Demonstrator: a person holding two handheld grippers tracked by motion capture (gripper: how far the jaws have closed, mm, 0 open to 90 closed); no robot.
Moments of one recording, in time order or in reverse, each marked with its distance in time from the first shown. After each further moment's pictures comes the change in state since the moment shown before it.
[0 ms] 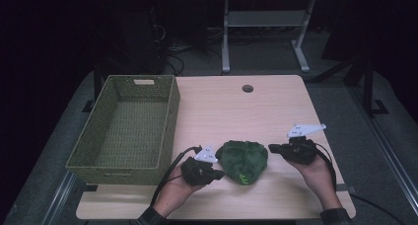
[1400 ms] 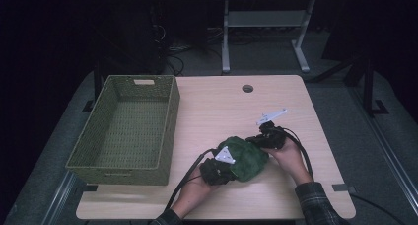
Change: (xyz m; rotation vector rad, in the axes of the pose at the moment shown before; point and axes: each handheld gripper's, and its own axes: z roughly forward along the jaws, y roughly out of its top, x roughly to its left) left arm 0.014 0.007 0.058 0.024 0.023 -0.025; right arm -0.009 0.035 0.080 0.148 0.090 -0.022
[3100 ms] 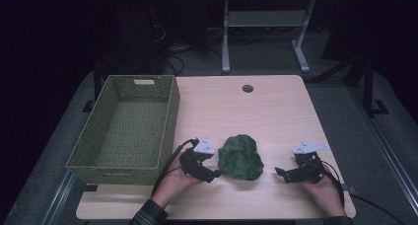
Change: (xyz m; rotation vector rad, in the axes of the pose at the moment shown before) left arm 0.025 -0.007 -0.048 -0.020 0.087 0.042; right arm 0.017 -0.111 -0.059 -0.040 -0.315 0.109
